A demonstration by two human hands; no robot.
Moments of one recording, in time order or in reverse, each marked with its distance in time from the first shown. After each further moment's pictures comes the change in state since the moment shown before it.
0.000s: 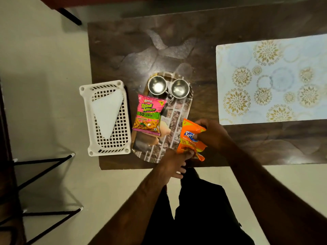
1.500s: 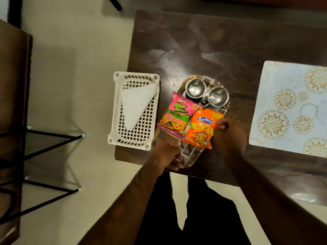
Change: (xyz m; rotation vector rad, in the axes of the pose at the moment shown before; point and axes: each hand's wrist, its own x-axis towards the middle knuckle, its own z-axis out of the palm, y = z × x) left_hand 0.008 -0.008 -0.088 -0.265 0.213 0.196; right_hand 0.029 -0.043 0.046 0.053 0.537 -0.083
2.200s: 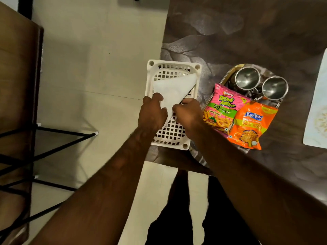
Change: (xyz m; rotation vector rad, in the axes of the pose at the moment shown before) left_hand 0.070 0.048 -0.168 0.712 0.503 0.512; right_hand -0.053 -0.174 0.174 0.440 -0.461 0.266
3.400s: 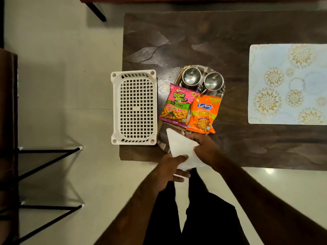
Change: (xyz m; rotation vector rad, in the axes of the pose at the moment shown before) left_hand -0.176 0.058 0.089 -0.689 -0.747 -0.484; right_hand -0.064 0.126 -0.172 -0.439 -0.114 -0.029
